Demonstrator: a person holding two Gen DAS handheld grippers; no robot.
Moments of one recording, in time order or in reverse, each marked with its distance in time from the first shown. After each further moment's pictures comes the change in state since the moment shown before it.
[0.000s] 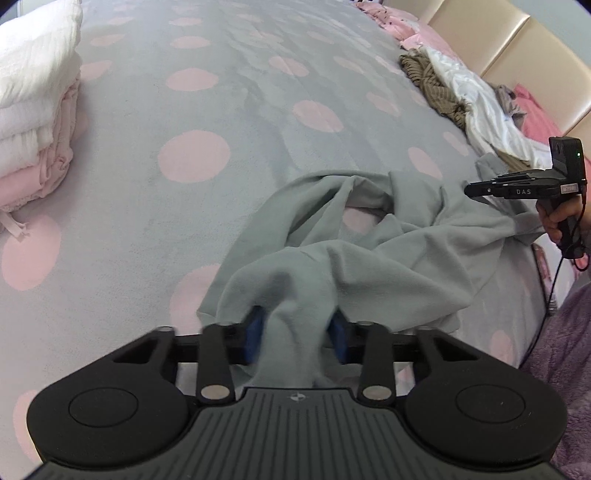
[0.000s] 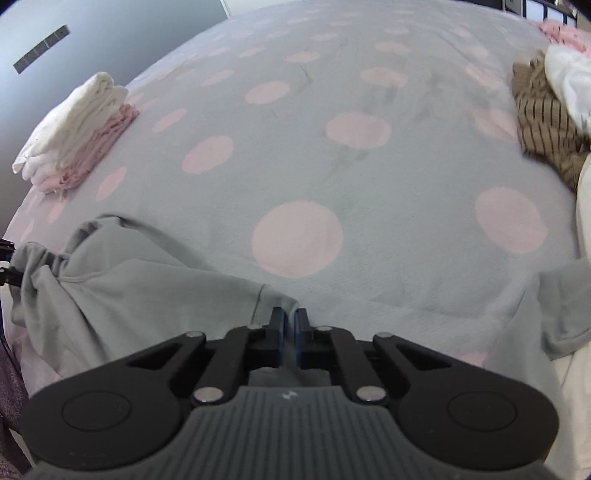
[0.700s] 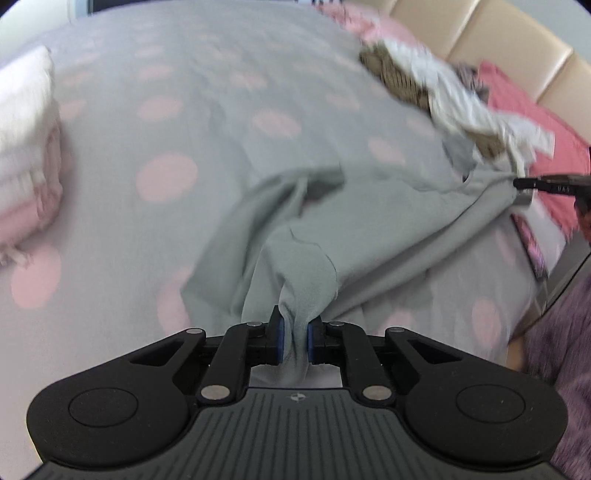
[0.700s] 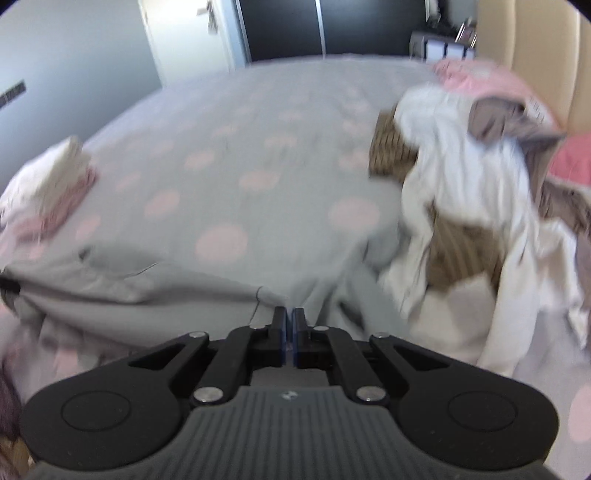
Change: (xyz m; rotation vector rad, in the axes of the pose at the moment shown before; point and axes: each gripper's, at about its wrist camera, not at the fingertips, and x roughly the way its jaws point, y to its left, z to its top) left arm -0.015 -0.036 -0.020 0.156 0.045 0.035; right arm -0.133 -0.007 -0.095 0.117 -0.106 -0.213
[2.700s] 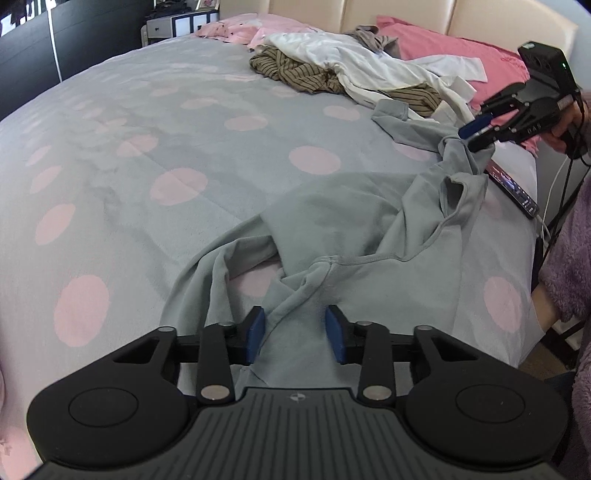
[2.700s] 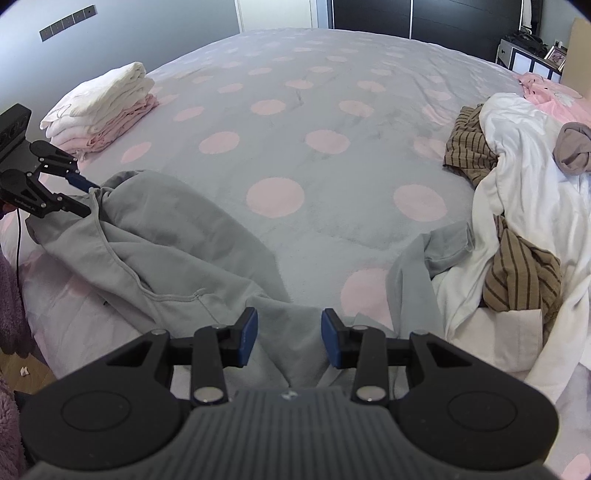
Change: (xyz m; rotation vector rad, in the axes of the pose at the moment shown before) left arm 0.045 -0.044 0.055 0.416 -0.126 -0.059; right arm 0.018 0.019 0.013 -0.237 0.039 0.111
